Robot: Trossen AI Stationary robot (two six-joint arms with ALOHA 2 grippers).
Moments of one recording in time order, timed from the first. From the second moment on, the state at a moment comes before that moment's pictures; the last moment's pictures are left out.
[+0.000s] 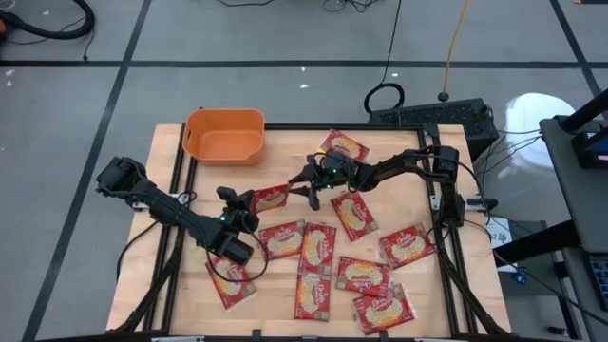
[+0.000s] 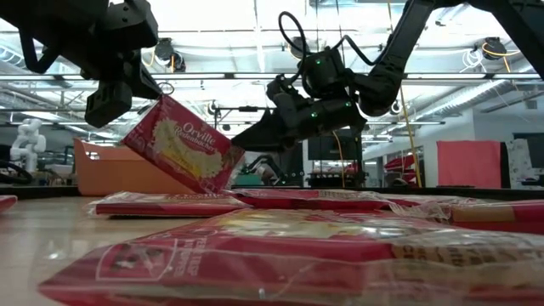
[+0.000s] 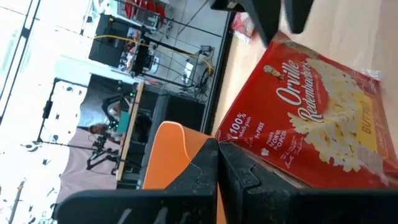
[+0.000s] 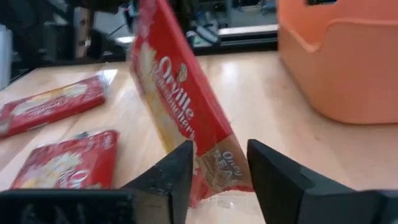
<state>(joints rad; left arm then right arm) -0.49 1.54 0.87 -0.95 -1.26 -0.46 -0.27 1.99 0.93 0.76 -0.37 0.00</state>
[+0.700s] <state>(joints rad) -0.47 1.54 0.87 -0.91 -1.25 -0.51 -0.25 1.99 0.93 0.71 -0.50 -0.07</state>
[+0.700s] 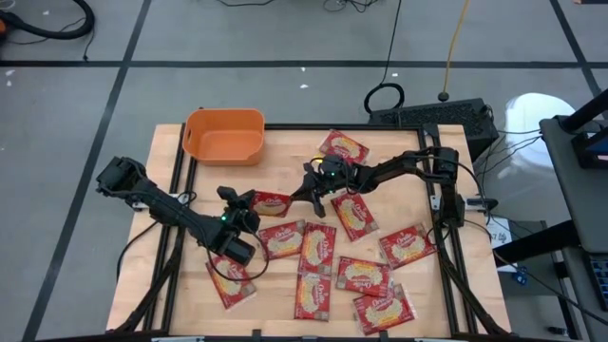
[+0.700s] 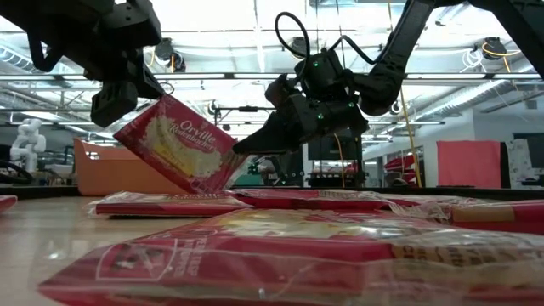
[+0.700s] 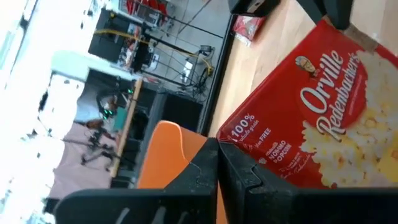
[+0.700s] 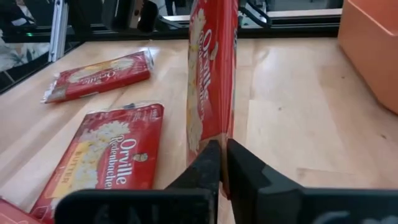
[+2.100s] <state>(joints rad) -0.38 1.10 0.93 -0.46 -0.64 -0.27 -0.06 1.71 0.93 0.44 -0.09 -0.20</state>
